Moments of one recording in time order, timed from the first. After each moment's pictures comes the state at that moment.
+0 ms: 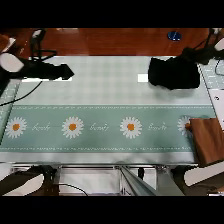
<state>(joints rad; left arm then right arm) -0.08 -1.21 1.20 1.13 -0.98 -1.37 -0.19 -1.73 1.80 -1.28 0.93 1.53</state>
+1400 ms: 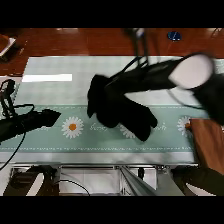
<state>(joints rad) 0.01 -0.47 0.58 1.11 -1.07 -1.53 0.67 -1.22 1.34 -1.06 0.93 1.44</state>
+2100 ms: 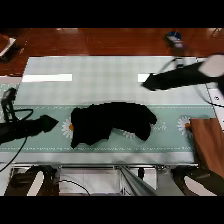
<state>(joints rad) 0.13 -0.50 0.51 1.10 -1.25 -1.57 0.09 -1.08 1.15 -1.16 1.13 1.50</state>
